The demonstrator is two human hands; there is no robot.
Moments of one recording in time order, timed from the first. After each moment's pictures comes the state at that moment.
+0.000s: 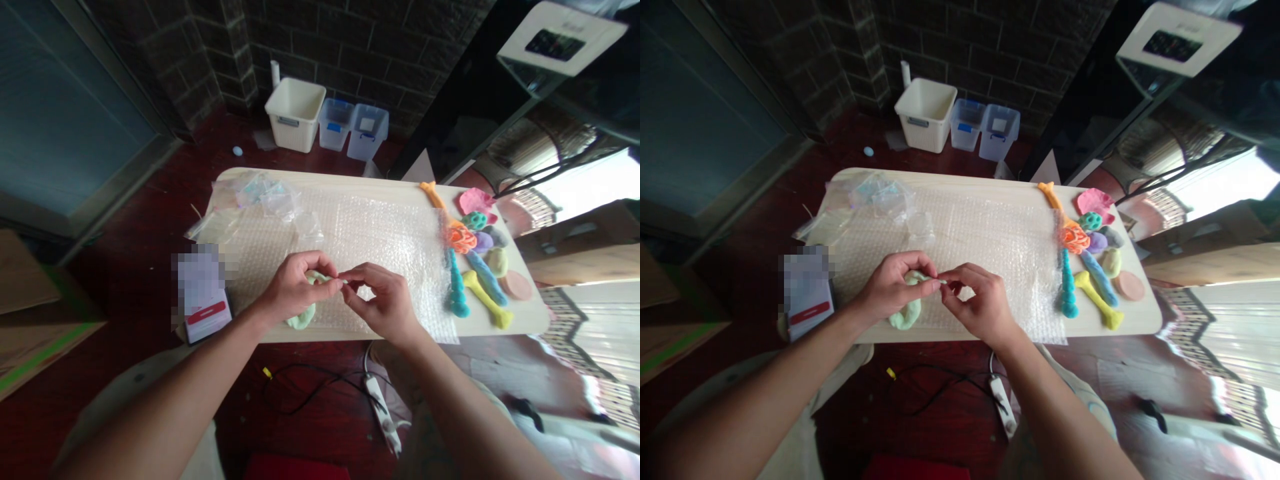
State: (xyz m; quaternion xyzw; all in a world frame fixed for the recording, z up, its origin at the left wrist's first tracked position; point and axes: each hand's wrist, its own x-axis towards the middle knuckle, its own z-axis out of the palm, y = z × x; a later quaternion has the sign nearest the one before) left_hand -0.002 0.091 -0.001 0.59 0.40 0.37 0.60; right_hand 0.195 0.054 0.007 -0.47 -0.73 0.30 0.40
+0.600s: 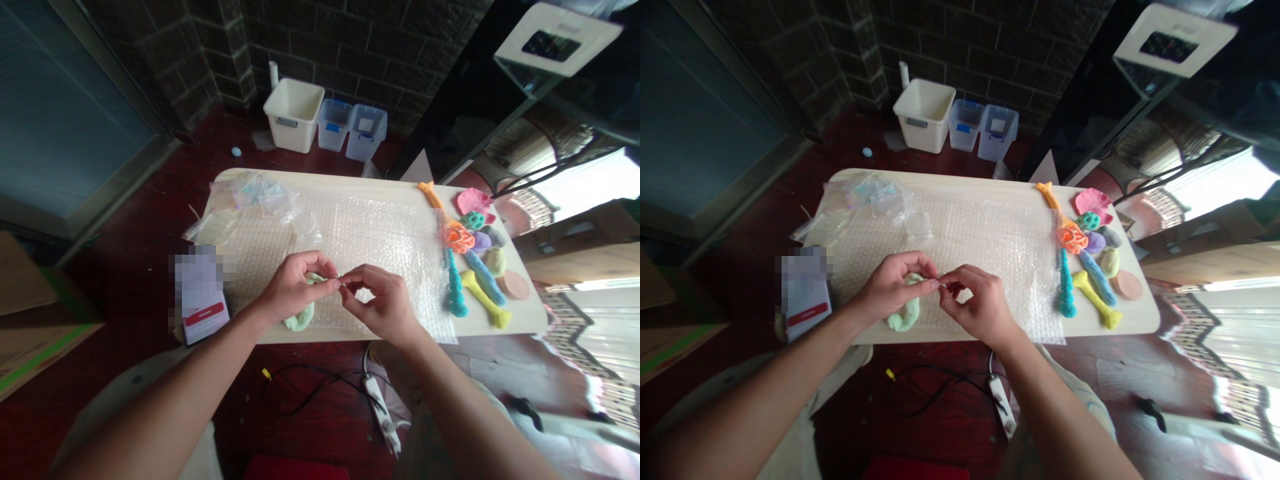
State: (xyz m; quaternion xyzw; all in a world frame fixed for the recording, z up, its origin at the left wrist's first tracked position) left_hand -0.001 0.092 -0.001 0.56 0.40 0.35 0.63; right_hand 0.196 0.054 0.009 -0.47 -0.74 0.30 0.38
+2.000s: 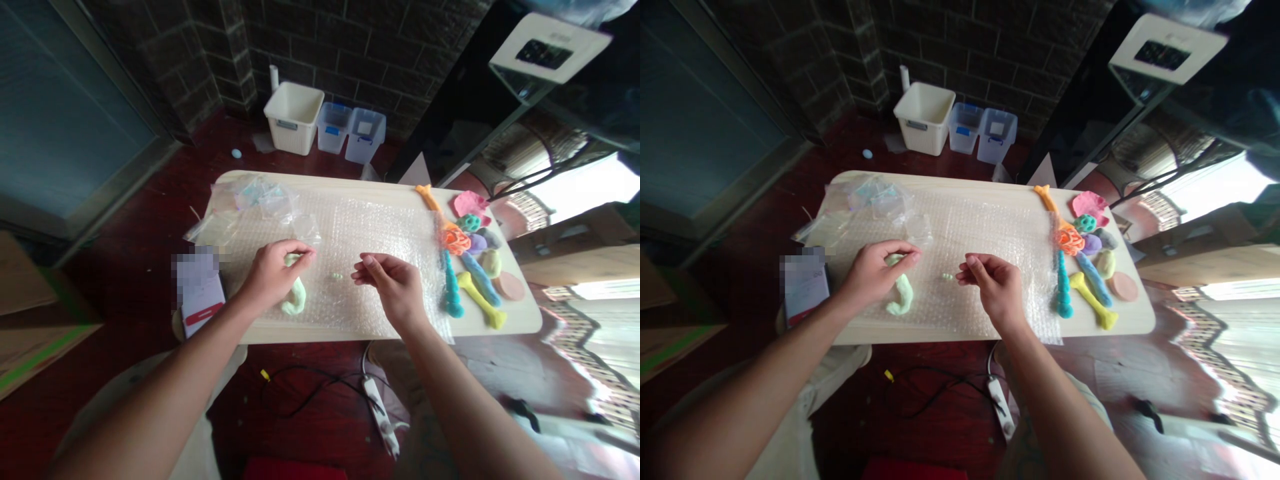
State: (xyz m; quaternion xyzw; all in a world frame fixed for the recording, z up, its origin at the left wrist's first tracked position) left_hand -0.027 0.111 -0.012 0.68 0.51 0.36 0.38; right_hand 0.207 0.070 -0.003 -0.55 -0.39 0.52 0.52
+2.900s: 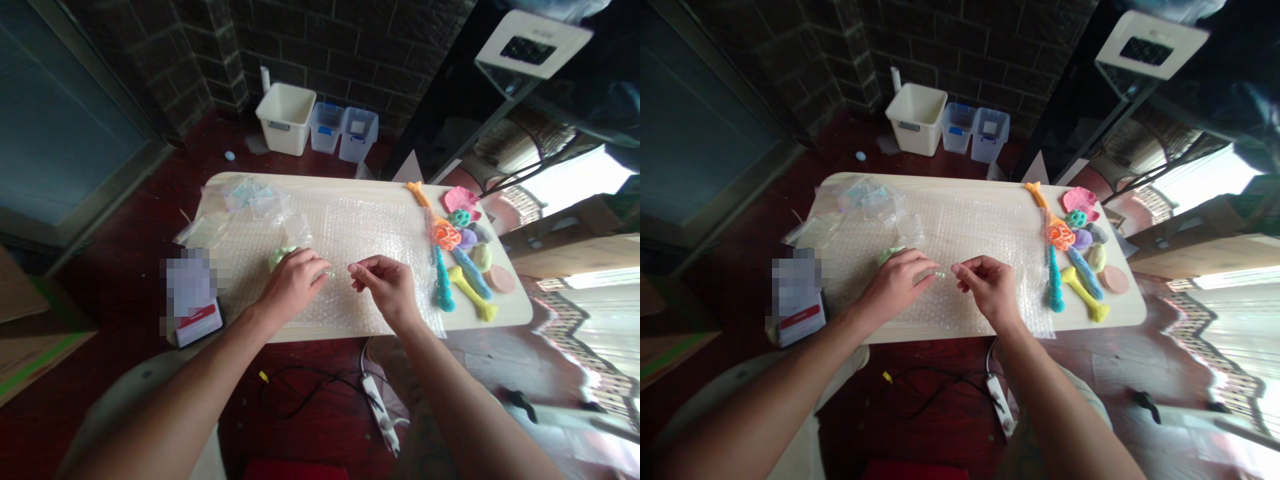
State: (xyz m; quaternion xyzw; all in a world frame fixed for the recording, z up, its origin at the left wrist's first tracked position) left_hand 0.011 0.095 -0.019 0.85 0.41 0.27 0.21; right_hand 0.218 0.063 -0.003 -0.58 -0.44 0.49 0.48
